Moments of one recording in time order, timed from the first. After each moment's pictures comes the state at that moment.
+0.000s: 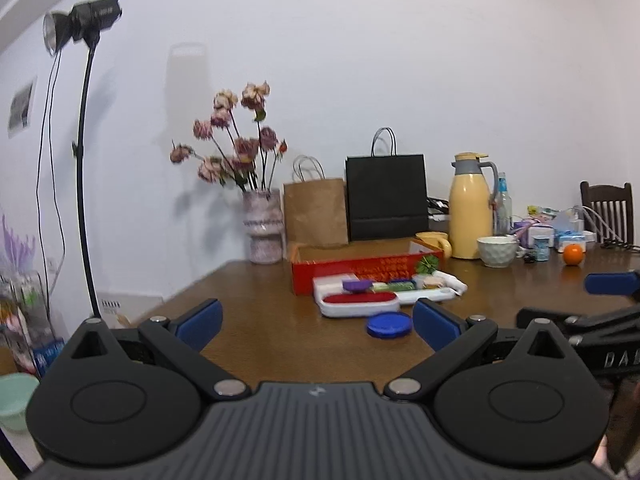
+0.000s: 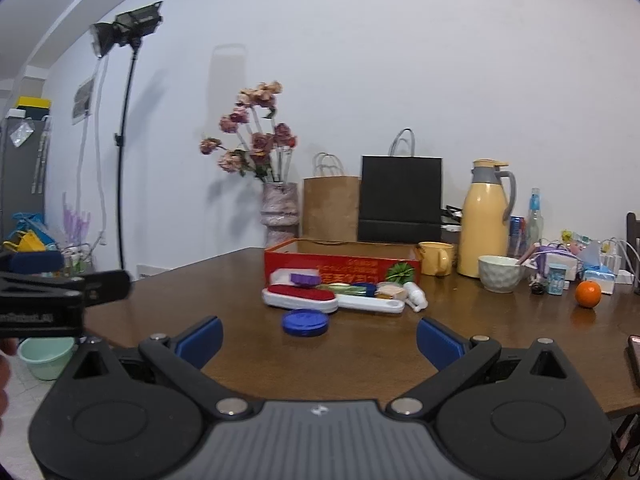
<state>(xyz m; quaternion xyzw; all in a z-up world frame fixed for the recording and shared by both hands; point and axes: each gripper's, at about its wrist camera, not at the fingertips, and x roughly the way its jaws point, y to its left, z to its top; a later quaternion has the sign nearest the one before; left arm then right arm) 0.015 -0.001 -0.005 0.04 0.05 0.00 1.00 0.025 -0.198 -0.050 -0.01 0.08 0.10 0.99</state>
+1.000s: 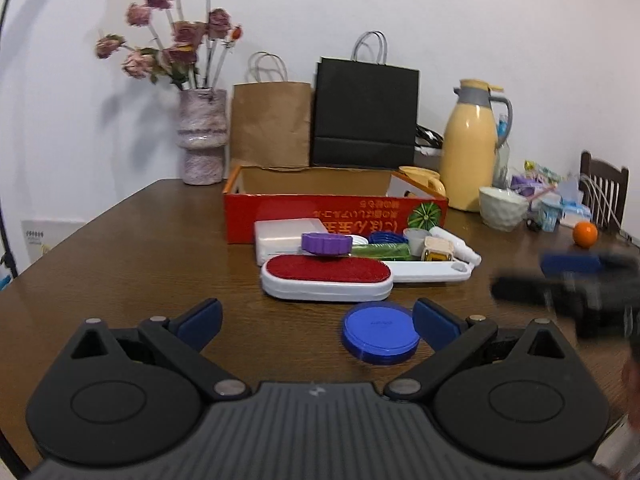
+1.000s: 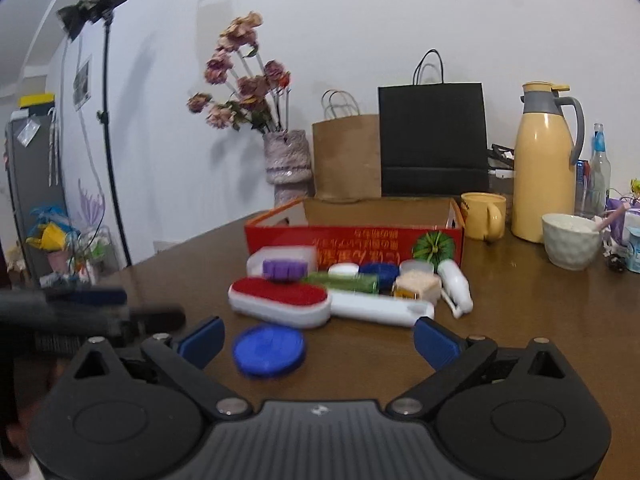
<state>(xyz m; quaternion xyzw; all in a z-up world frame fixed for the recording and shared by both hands) 0.233 -0.004 -0.035 0.00 0.19 -0.08 0.98 0.235 -0.219 -0.050 0.03 0.17 0.18 0.97</state>
